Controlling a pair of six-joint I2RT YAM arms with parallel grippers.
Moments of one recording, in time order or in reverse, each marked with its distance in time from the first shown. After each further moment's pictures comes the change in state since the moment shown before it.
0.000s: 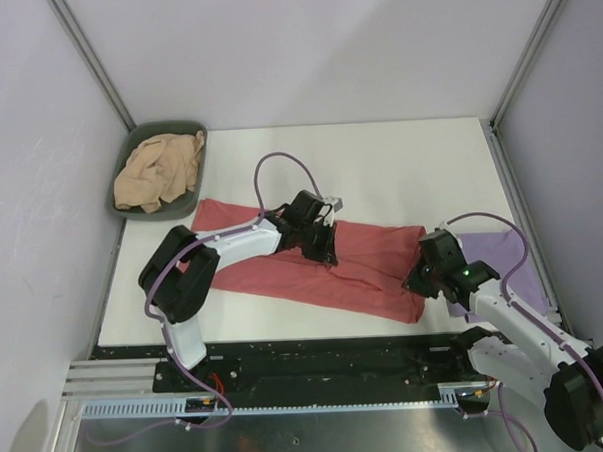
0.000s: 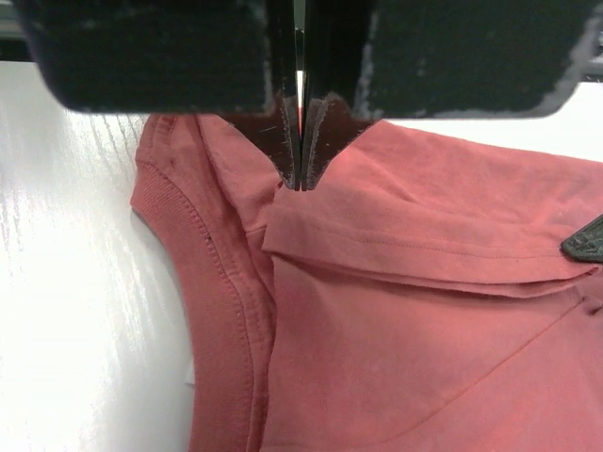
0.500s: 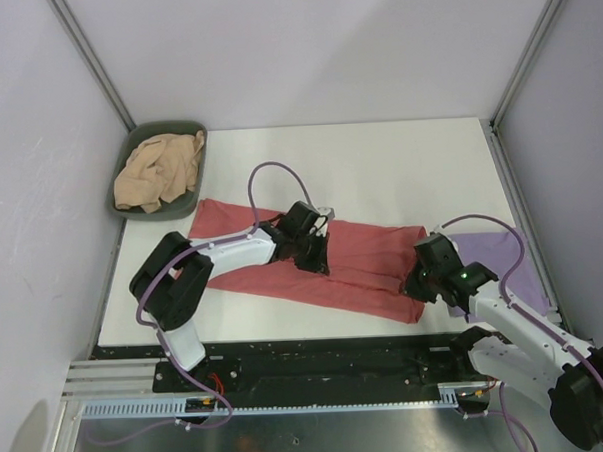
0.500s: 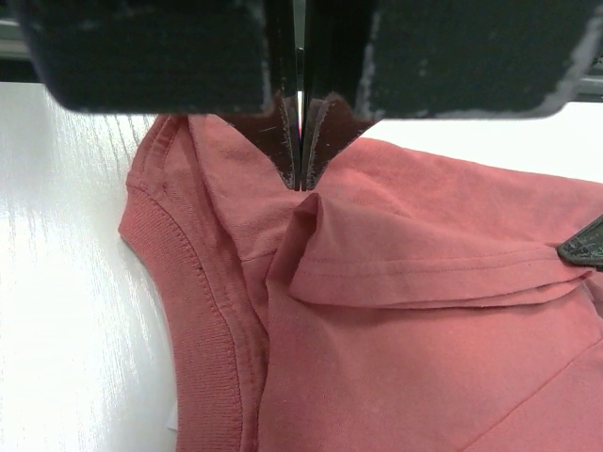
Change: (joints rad) left arm -0.015 -0.072 -0.119 0.004 -0.066 -0.042; right arm 0.069 -0.017 0.000 -0.043 0.002 0.021
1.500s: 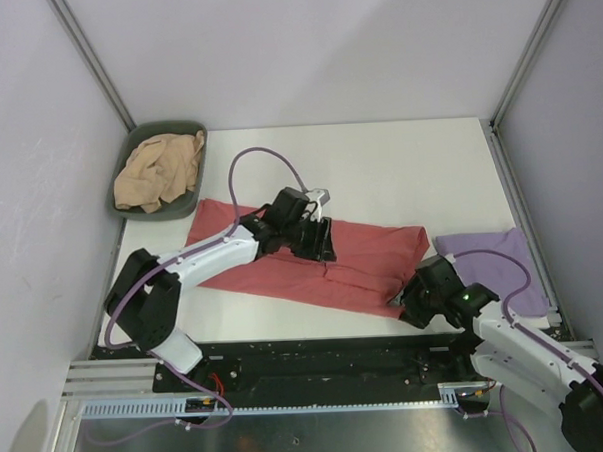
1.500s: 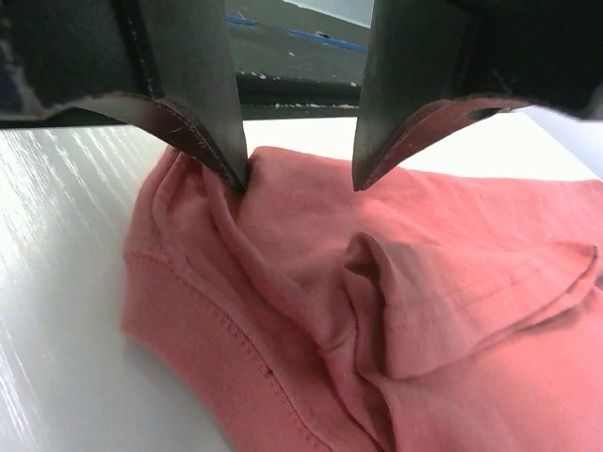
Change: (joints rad) left arm 0.017 -0.158 0.025 -0.044 0.006 0.002; right arm 0.067 -0.137 -0.183 0.007 -0.079 0.402
